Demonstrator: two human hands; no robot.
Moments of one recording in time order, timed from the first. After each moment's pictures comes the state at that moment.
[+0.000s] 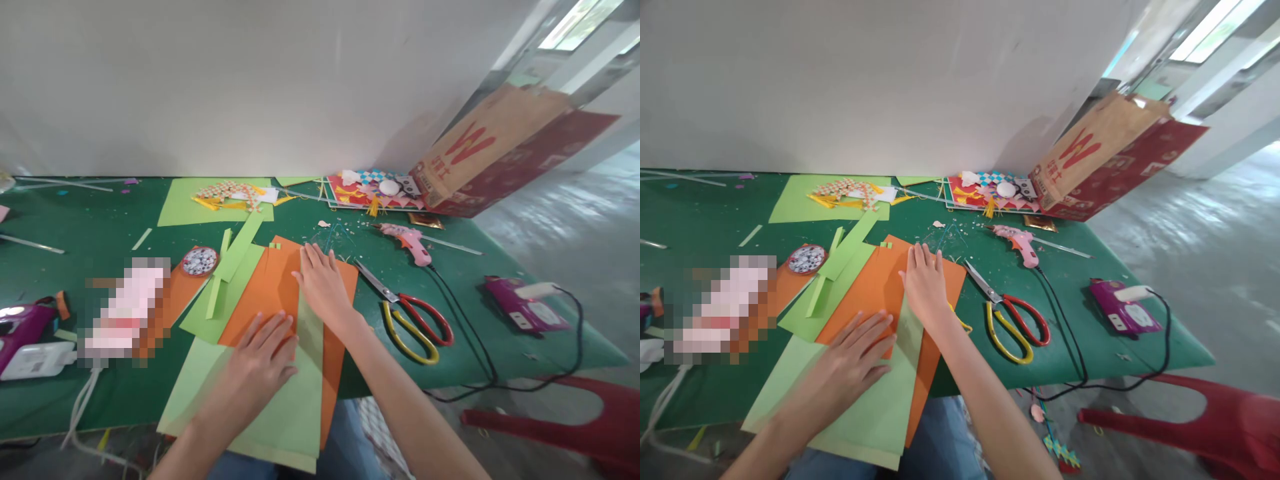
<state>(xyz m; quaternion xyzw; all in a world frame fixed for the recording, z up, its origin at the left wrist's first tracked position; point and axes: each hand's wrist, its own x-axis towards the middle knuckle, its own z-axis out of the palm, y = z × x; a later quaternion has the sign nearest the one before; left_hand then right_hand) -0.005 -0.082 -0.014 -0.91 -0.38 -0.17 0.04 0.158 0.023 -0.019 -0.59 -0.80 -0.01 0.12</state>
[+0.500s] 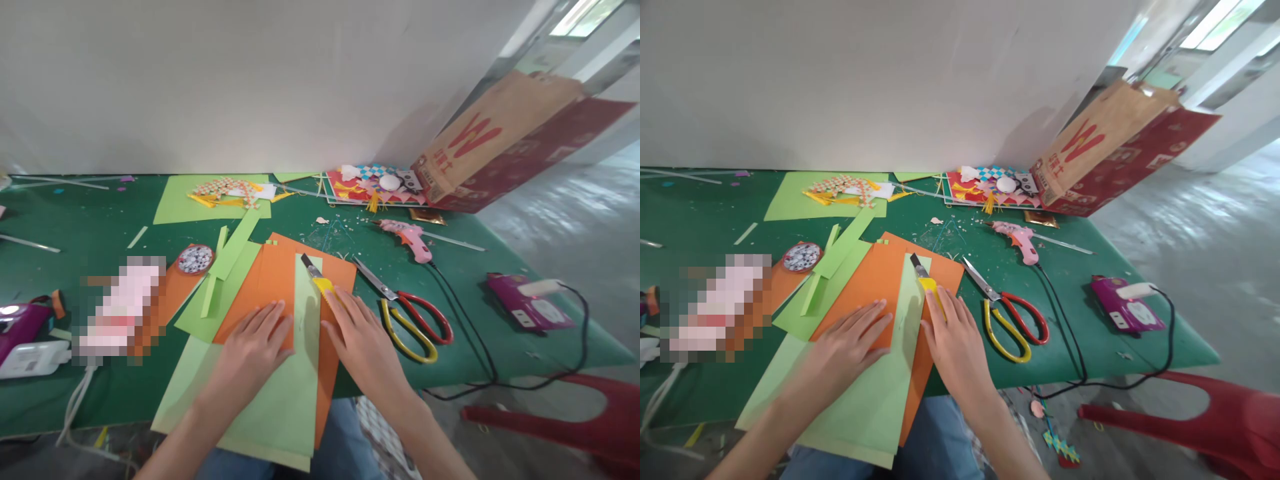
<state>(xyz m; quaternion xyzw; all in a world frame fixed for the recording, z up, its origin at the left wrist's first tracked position) 0.004 -0.067 -0.006 -0.89 -0.41 -0.16 0.08 0.206 -0.066 -0.029 -0.57 -0.79 -0.08 0.20</state>
